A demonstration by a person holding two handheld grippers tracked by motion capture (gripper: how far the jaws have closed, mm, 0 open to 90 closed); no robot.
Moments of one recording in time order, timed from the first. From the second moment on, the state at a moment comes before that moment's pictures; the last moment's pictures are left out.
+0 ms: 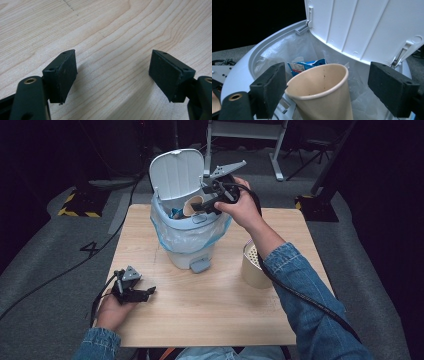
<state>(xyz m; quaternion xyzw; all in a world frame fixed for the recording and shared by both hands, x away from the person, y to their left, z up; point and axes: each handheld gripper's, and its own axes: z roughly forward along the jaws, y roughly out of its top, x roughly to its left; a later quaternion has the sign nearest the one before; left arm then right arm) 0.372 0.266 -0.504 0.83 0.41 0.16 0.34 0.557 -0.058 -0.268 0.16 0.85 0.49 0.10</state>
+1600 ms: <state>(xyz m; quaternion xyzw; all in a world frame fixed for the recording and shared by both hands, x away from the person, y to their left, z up) 0.372 0.273 -0.477 0.82 0.42 0.13 0.36 0.469 -0.239 -0.260 0.21 0.83 0.49 0.14</state>
